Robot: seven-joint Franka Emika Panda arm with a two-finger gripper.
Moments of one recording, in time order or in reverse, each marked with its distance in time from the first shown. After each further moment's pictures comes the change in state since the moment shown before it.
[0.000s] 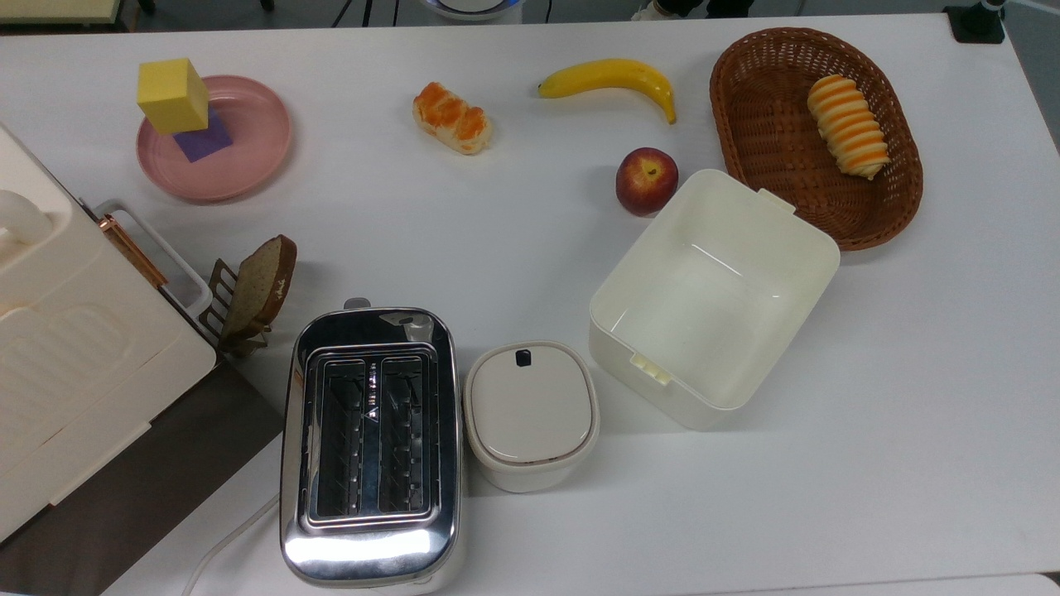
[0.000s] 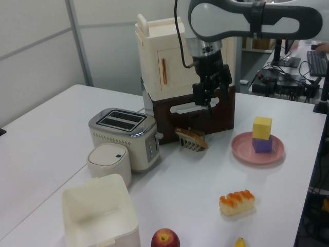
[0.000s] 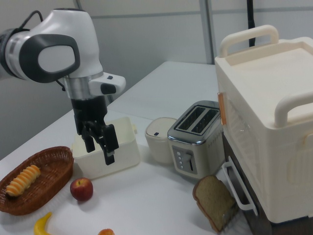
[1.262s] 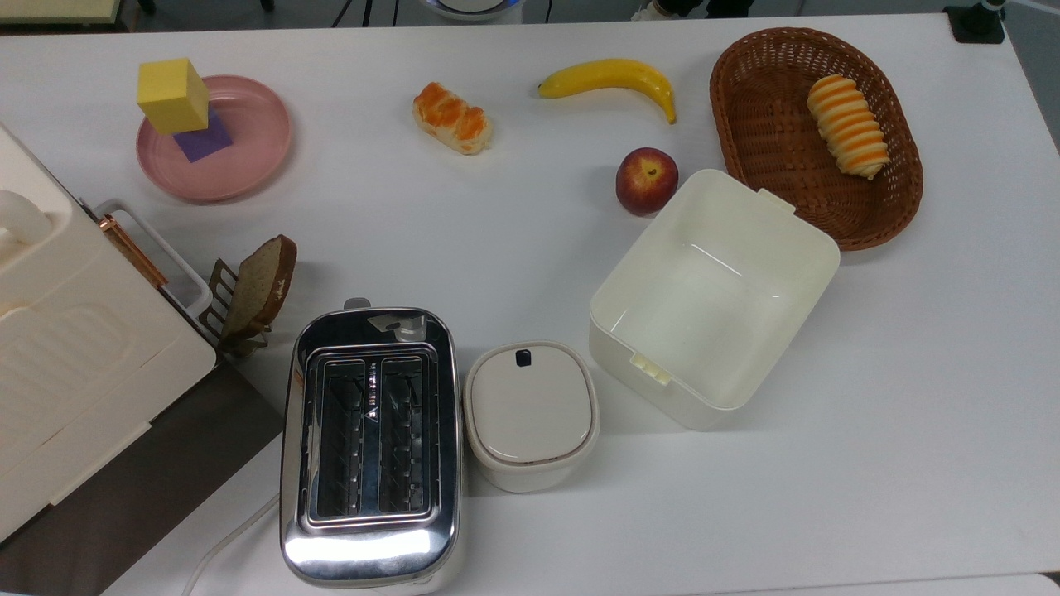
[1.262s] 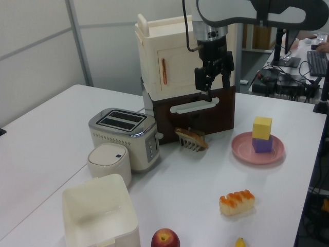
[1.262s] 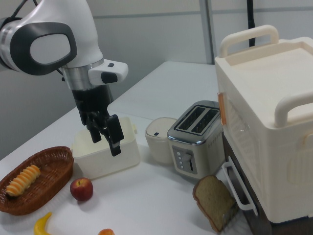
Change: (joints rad) arm -0.048 -0.012 0.000 0.055 0.000 0.024 -0.011
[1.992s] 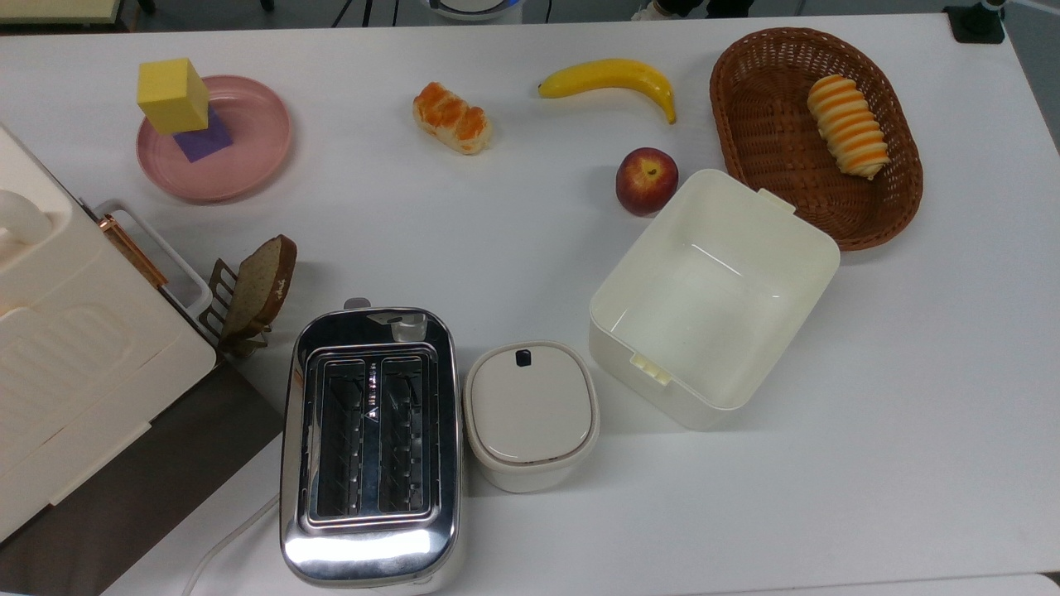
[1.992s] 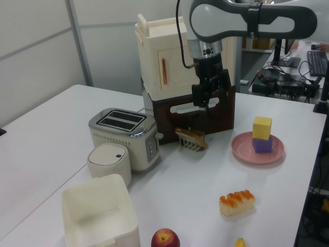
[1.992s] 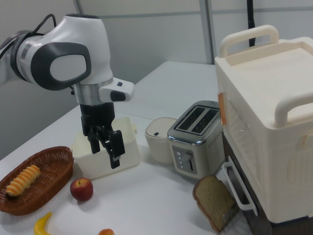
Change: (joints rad) arm 0.004 0.026 -0.003 -0.072 0.067 0.012 -0.006
